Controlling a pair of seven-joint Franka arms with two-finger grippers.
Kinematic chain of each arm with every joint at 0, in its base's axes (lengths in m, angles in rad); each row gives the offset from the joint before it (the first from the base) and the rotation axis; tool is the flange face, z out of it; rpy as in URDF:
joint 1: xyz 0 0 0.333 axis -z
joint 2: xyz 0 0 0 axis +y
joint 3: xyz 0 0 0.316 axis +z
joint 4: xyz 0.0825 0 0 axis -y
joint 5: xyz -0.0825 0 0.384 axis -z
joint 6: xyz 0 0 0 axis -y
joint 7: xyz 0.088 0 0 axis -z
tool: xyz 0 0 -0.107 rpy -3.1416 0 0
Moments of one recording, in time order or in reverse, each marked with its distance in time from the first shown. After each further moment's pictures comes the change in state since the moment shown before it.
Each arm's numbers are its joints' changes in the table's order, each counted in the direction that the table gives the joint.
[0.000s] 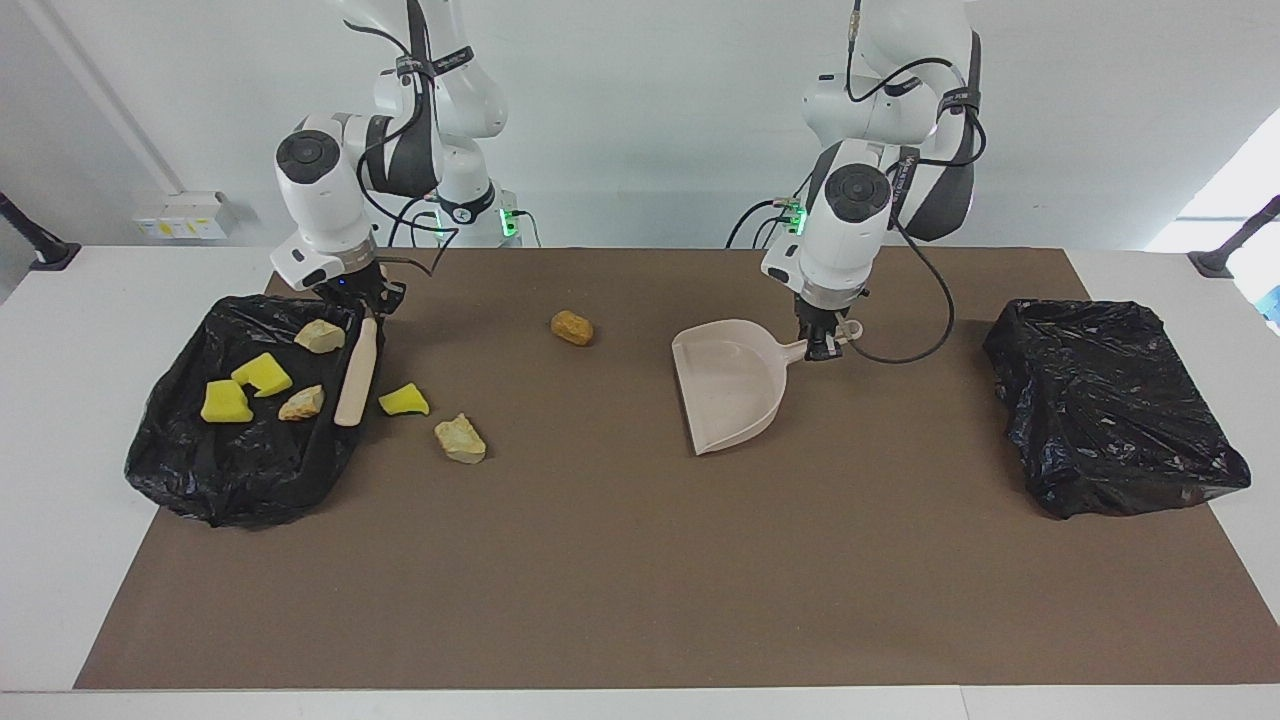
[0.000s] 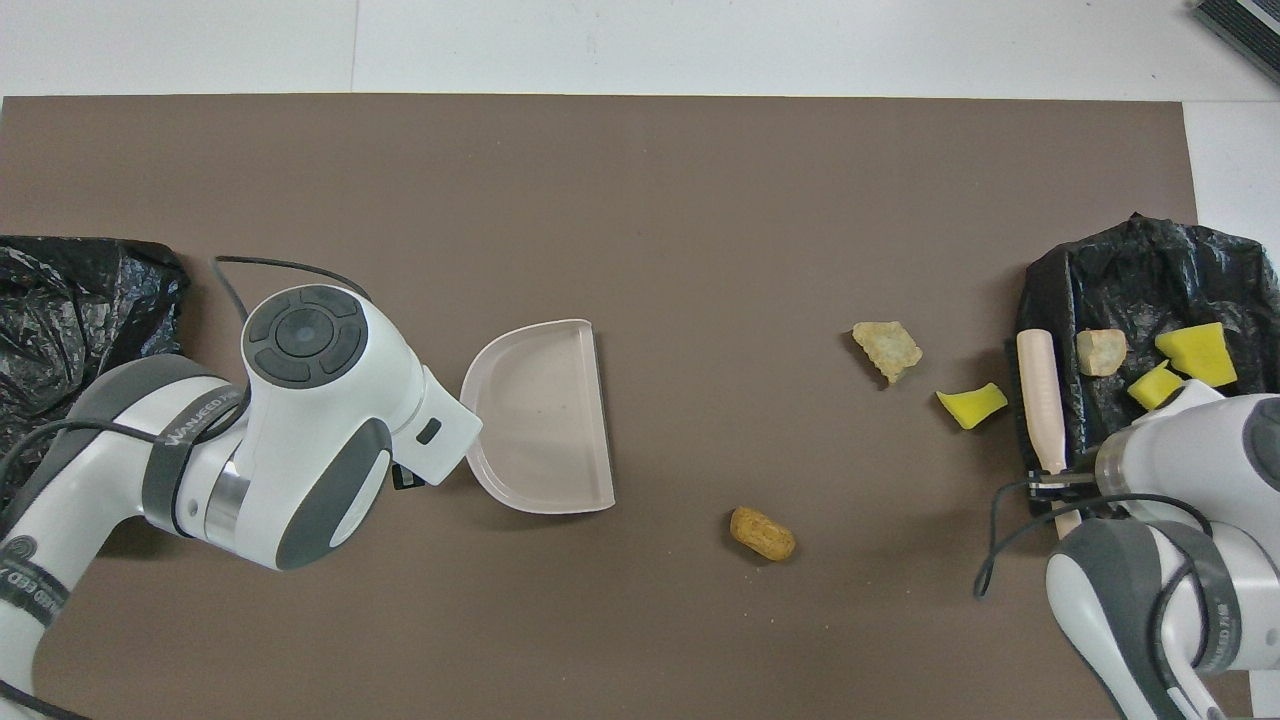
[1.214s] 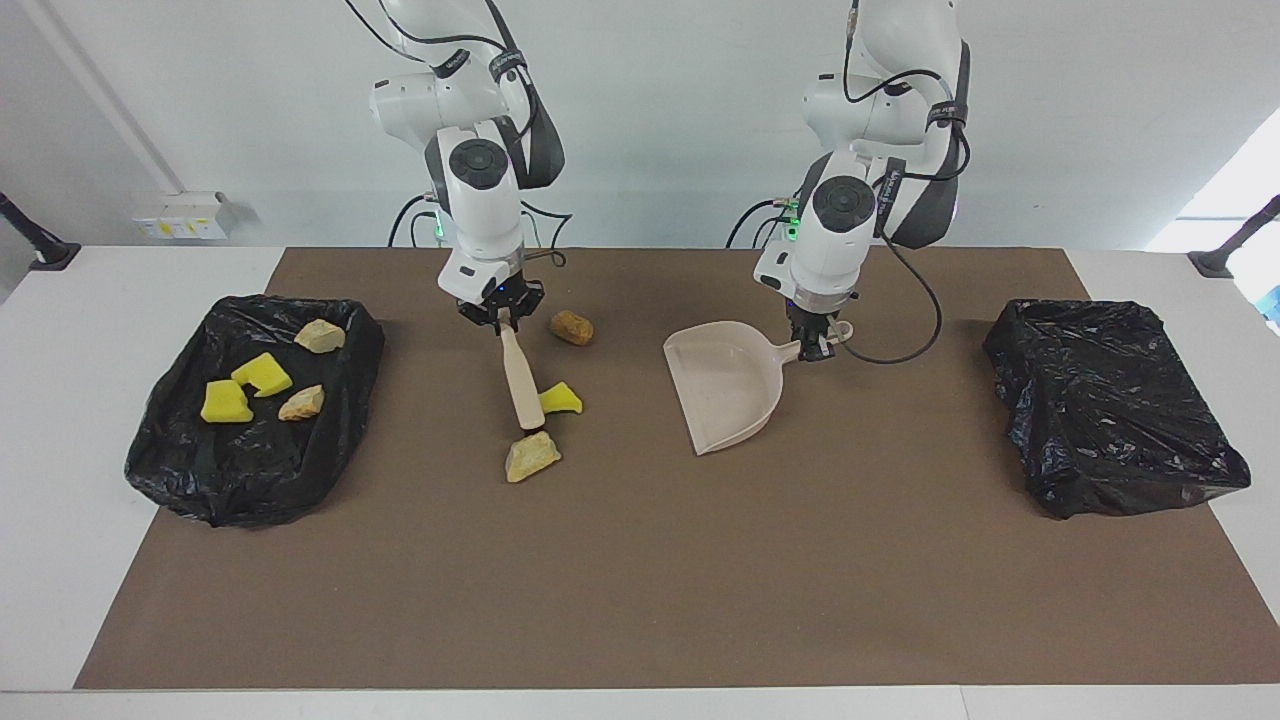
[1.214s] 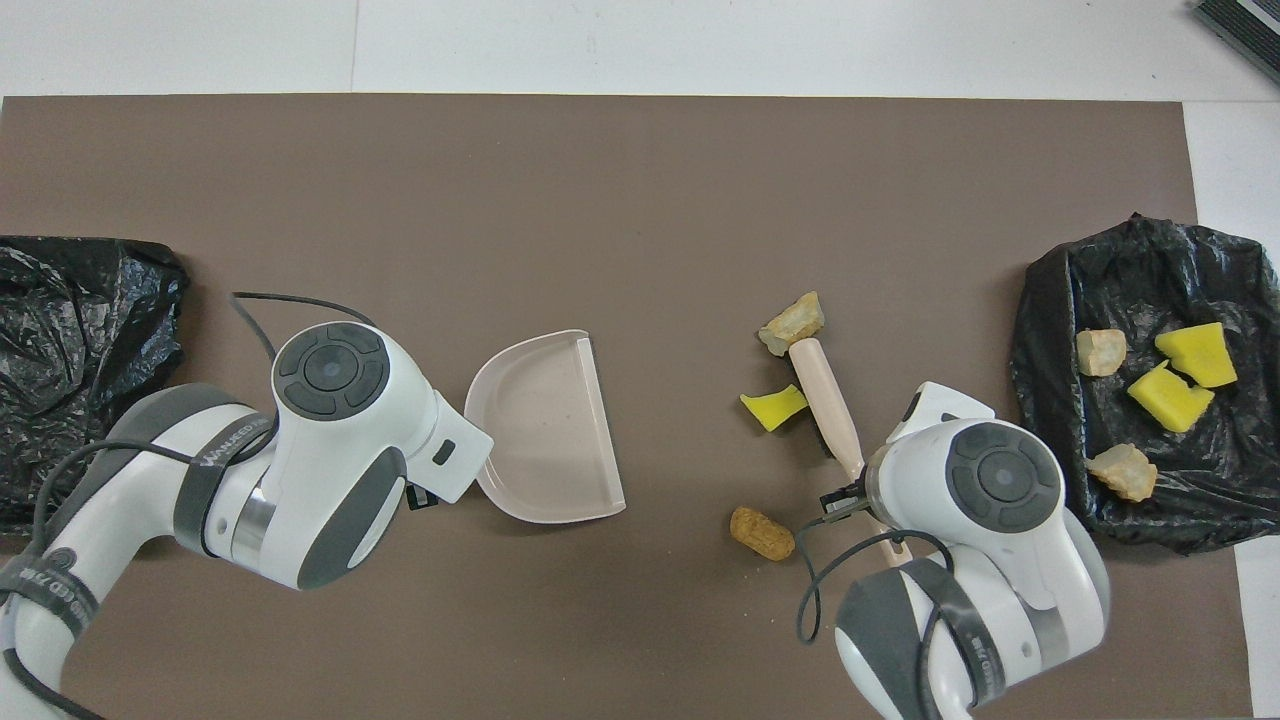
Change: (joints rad) left arm 0.011 -0.009 0.006 -0.070 0.003 0.057 -0.041; right arm -0.388 0.105 0.010 0.112 -0.131 0.008 0.064
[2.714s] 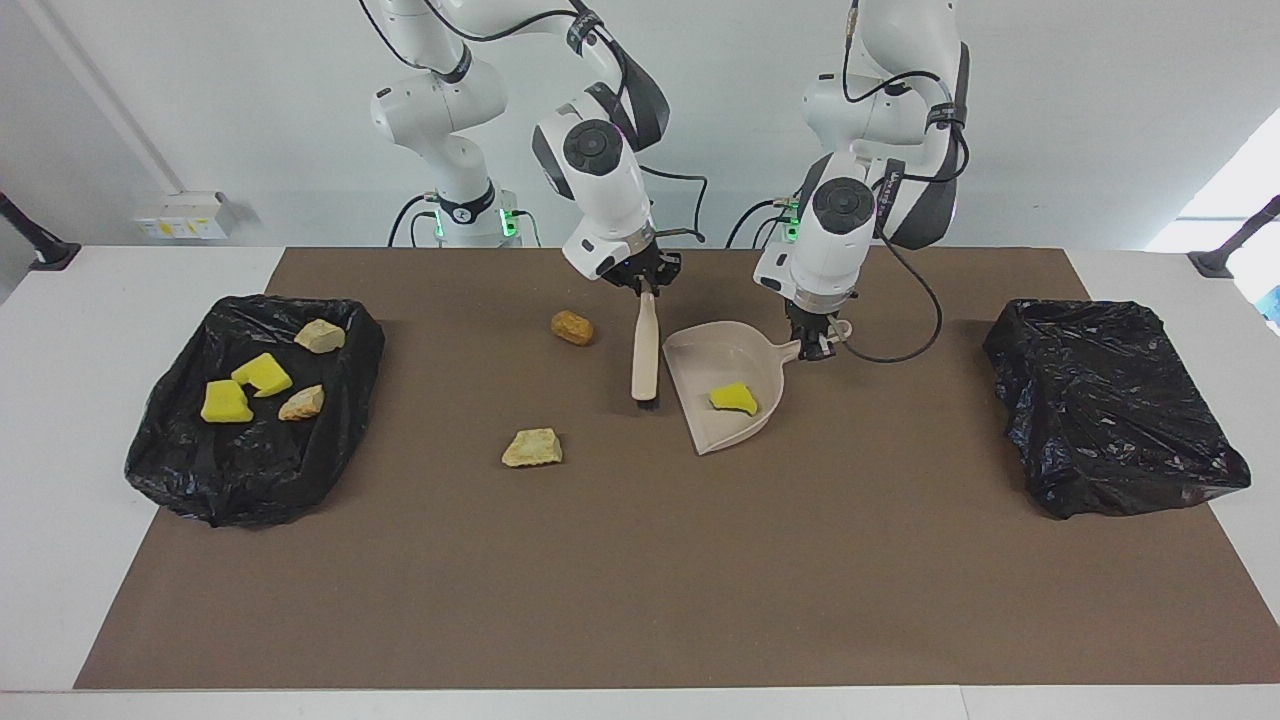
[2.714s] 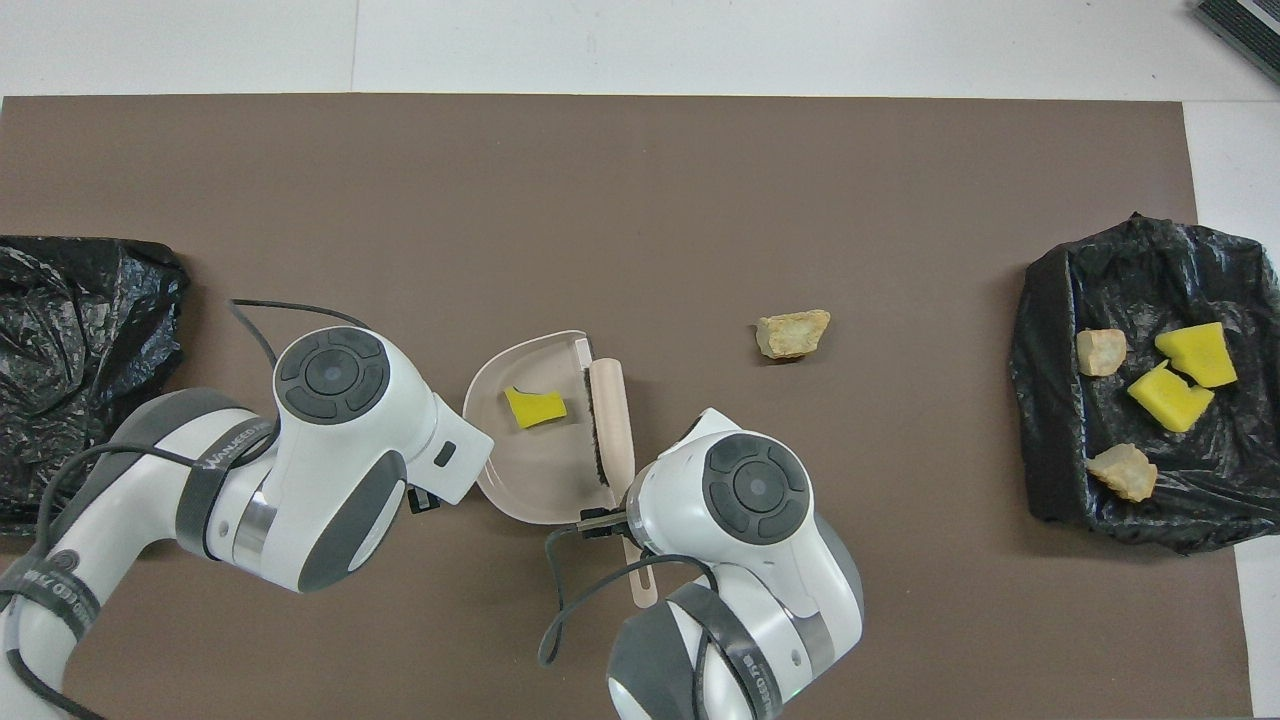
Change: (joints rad) left arm 0.000 -0.003 0.000 -0.010 0.002 0.003 -0.019; right arm -0.279 0.132 -0.017 0.300 -0.340 -0.225 0.609
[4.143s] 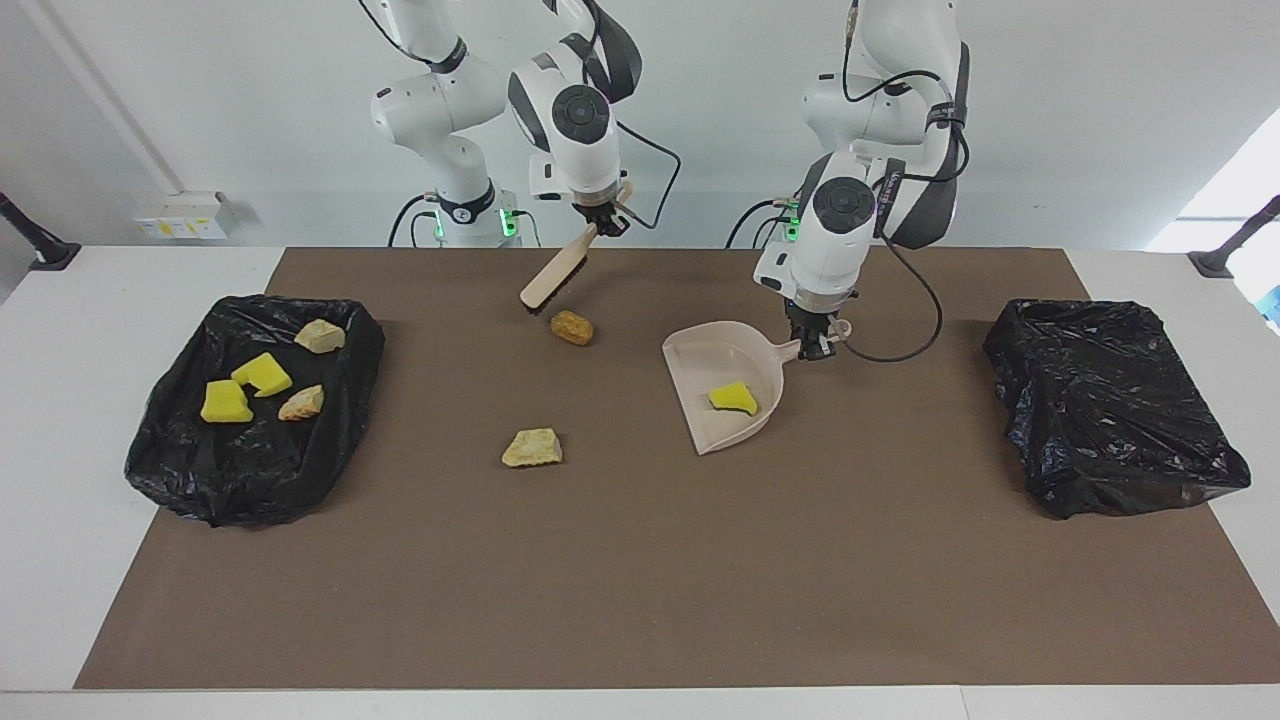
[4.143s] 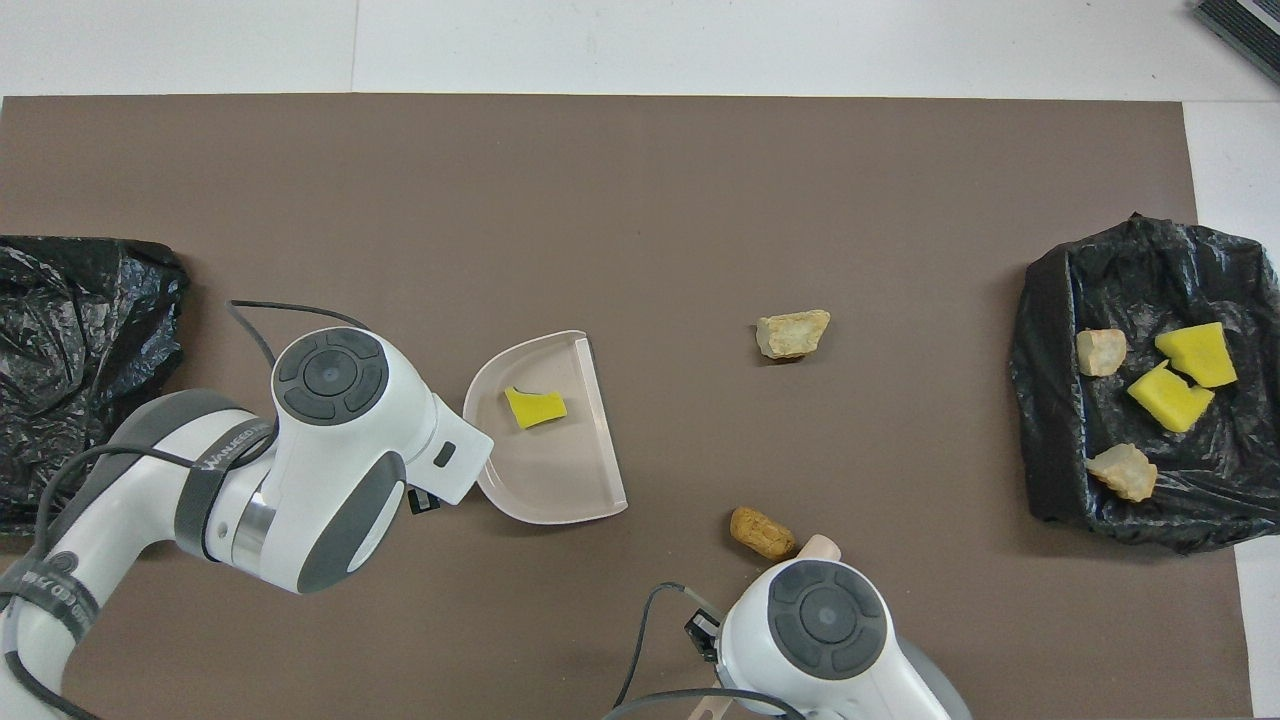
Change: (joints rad) left arm 0.000 -0.002 0.000 -0.001 0.003 0.001 -0.002; right arm -0.080 -0.206 0.016 -0.356 0.017 0.121 0.617
